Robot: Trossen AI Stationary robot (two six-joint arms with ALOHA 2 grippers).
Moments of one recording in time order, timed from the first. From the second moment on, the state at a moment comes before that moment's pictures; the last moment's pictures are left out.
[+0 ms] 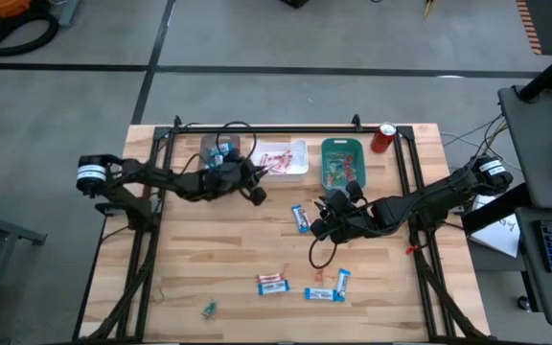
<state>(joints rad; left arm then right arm) 0.19 1.53 0.63 0.50 -0.40 -0.10 0.30 1.44 0.94 -0.44 0.79 0.76</state>
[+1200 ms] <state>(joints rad) 0.15 1.57 0.75 0.32 -0.32 -0.02 0.30 1.44 0.94 -0.43 0.77 0.82</state>
